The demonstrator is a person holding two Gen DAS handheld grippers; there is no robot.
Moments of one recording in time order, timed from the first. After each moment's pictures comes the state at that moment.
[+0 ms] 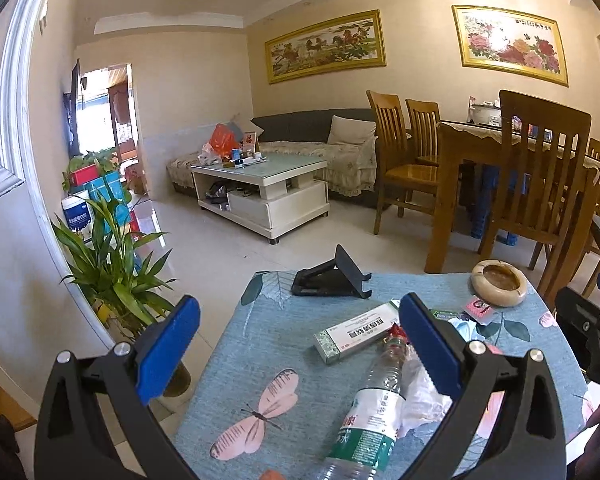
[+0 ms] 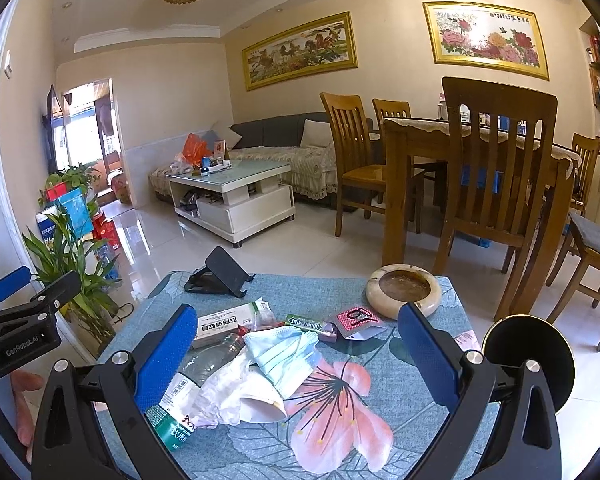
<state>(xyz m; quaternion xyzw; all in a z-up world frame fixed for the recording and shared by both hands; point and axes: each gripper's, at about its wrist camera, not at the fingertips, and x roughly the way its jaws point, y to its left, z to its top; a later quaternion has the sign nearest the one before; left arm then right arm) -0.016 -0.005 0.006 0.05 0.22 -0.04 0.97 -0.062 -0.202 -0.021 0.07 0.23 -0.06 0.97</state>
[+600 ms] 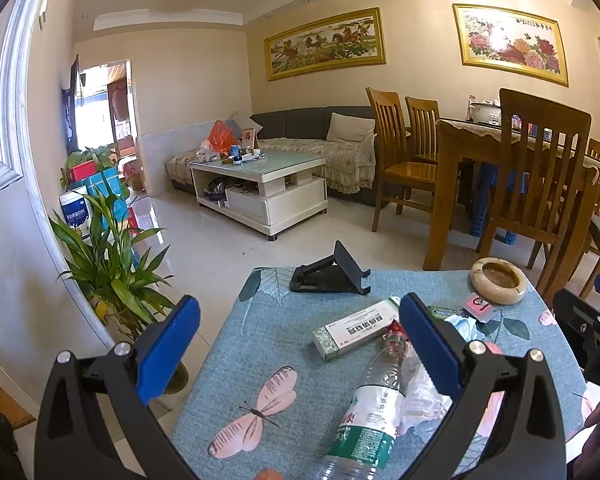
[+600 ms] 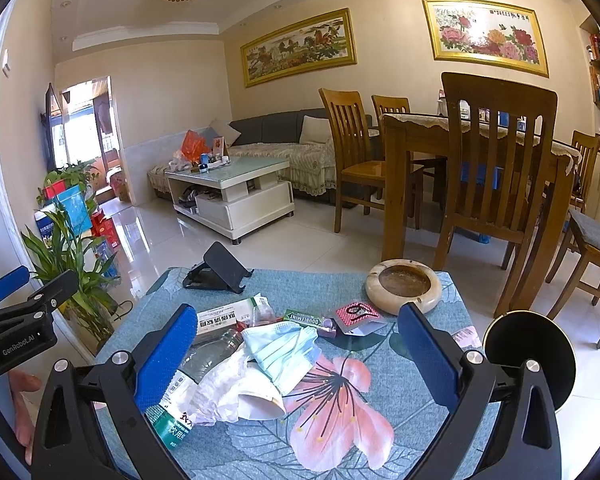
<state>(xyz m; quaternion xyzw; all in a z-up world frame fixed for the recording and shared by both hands) -0.013 -0.002 0.004 0.05 0.23 -0.05 0.97 -0.063 -0.203 -0.029 0.07 0.24 -0.06 0.97</state>
